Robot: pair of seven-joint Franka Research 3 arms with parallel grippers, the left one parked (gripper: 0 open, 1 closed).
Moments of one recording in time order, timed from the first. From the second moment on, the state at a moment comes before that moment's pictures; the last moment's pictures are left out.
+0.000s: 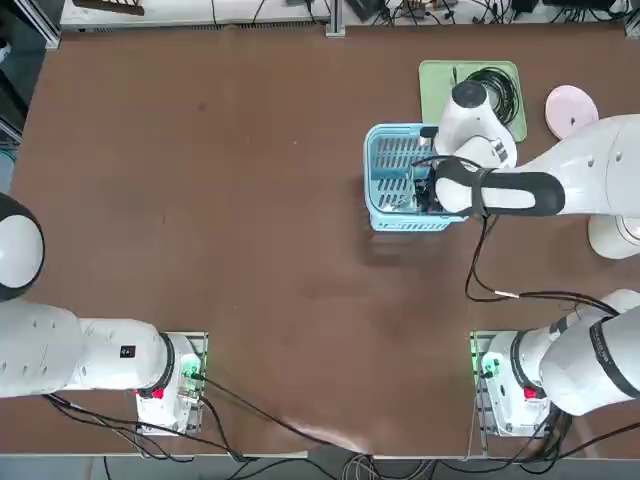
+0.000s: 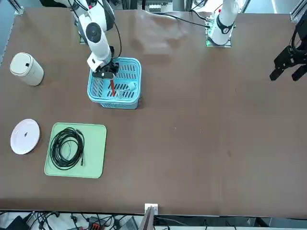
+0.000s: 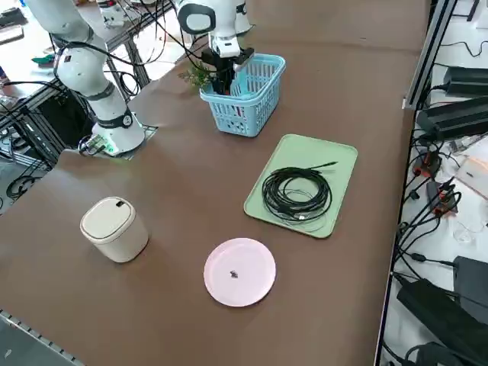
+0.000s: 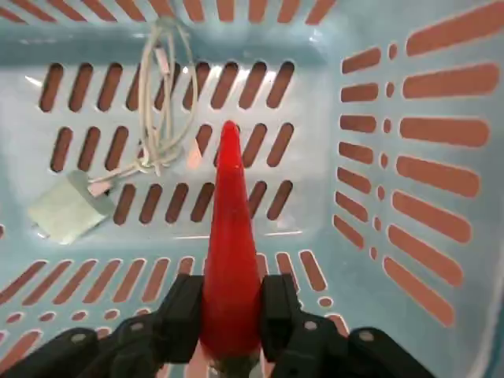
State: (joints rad) arm 0.54 -0.06 0.06 -2.51 0.00 2.34 0.61
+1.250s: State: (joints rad) arm 0.23 -0.10 0.03 -1.88 -0.07 1.56 0.33
